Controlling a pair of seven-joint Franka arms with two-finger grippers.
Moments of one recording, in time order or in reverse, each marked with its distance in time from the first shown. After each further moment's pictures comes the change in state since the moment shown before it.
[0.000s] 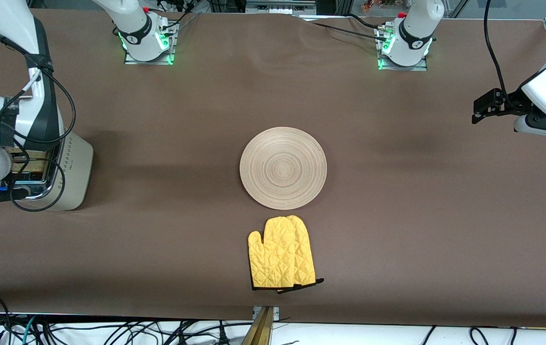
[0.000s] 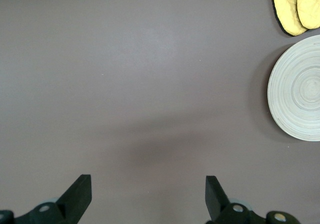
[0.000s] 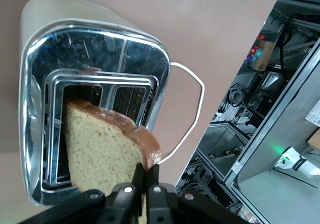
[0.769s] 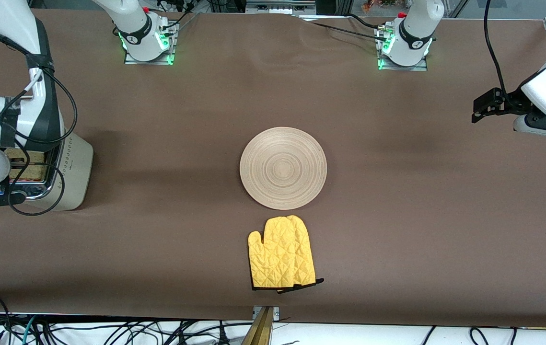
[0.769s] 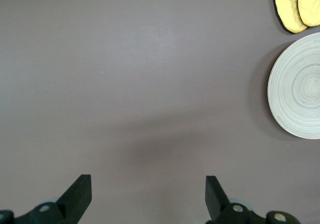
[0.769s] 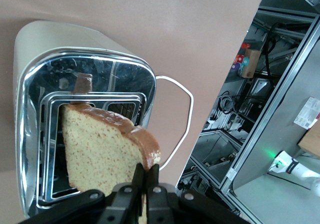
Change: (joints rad) left arm 0.000 0.000 0.001 0.000 0.000 -0.010 0.000; right arm 0.003 0.003 0.009 0.024 -0.029 0.021 0.053
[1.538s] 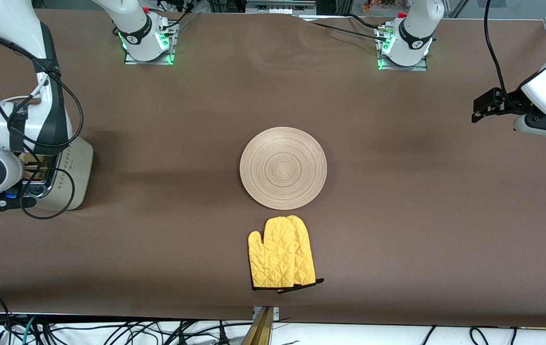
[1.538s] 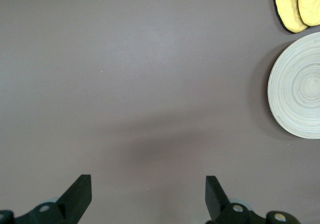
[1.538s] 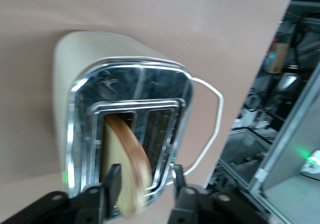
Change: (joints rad) left arm 0.000 0.000 0.000 0.000 0.000 -0.001 0.000; right arm 0.007 0.013 0.005 0.006 0.135 -0.012 0.049
